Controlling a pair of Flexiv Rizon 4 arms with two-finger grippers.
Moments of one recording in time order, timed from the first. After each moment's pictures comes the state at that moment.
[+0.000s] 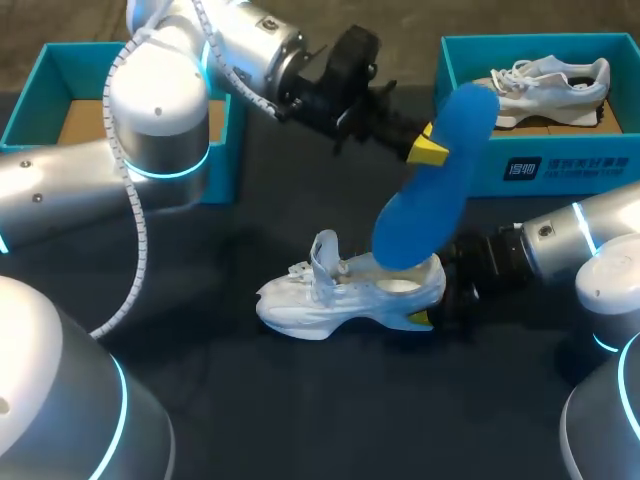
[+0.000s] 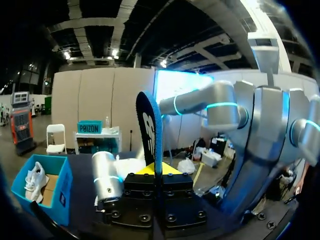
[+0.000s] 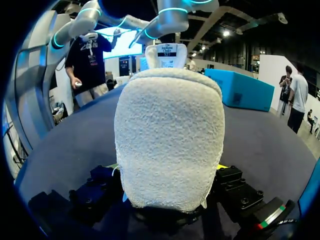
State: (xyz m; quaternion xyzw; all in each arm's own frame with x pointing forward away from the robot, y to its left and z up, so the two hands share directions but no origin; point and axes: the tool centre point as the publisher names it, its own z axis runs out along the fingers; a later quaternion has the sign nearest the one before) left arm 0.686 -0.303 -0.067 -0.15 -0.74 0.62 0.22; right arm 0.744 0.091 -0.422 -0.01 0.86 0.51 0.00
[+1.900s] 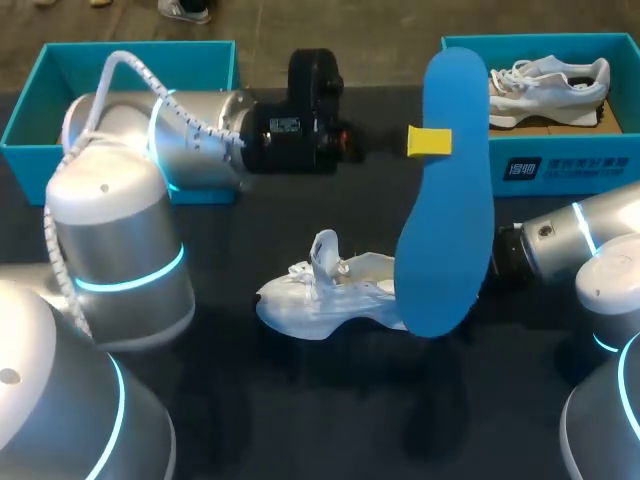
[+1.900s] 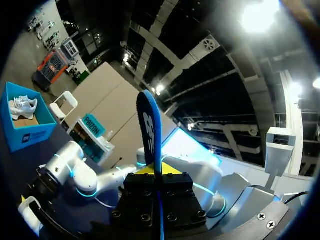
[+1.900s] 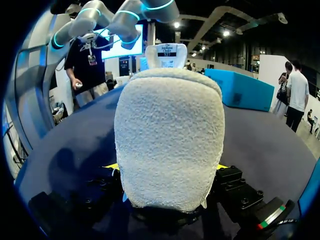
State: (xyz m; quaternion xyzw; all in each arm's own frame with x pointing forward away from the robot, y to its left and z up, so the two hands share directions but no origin) left arm 0.609 -0.287 0.013 0.16 -0.60 0.68 0.39; right arm 0.744 0.091 -0.422 -0.01 0.86 0.51 0.00
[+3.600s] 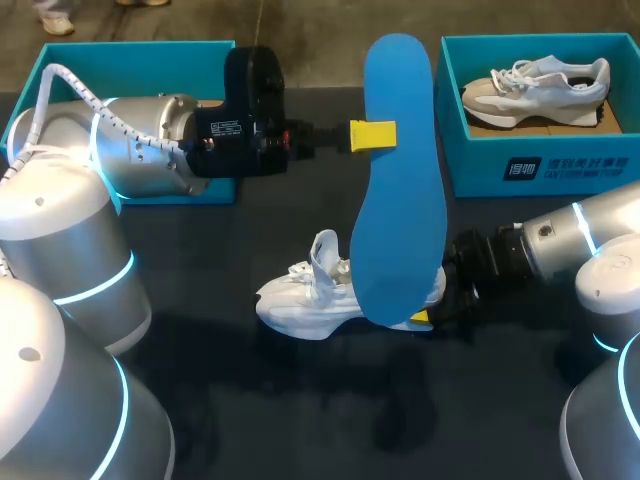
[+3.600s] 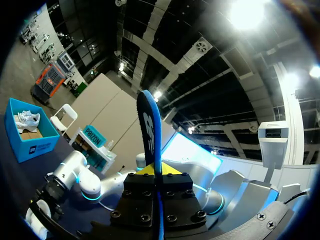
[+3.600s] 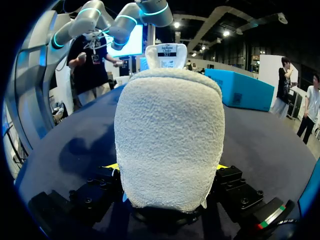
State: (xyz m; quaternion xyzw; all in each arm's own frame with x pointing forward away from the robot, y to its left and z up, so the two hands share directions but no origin) left arm 0.611 -0.238 0.024 0.14 -0.59 0.71 0.36; right arm 0.744 0.091 -0.422 -0.01 0.86 0.51 0.00
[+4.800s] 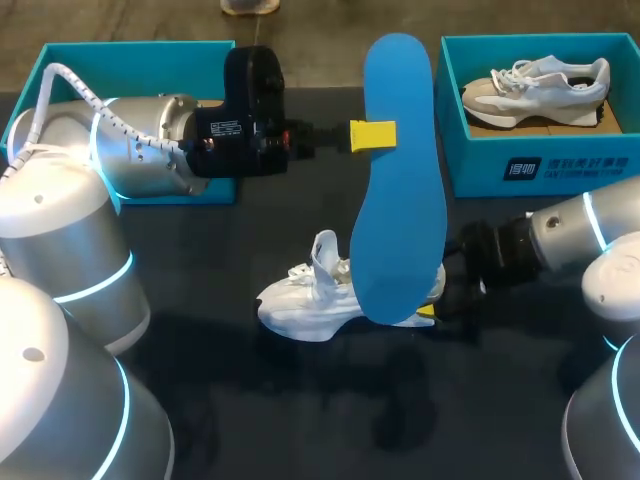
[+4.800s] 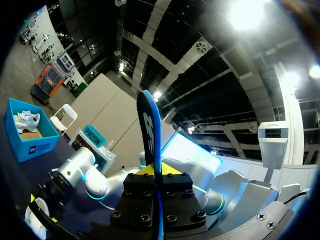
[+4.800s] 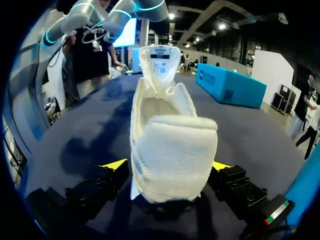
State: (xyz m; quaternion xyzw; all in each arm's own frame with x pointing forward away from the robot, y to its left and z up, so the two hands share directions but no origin) left arm 0.611 -0.238 0.024 0.14 -0.59 0.71 0.36; right arm 0.749 0.075 -0.401 0.02 0.89 0.46 0.04
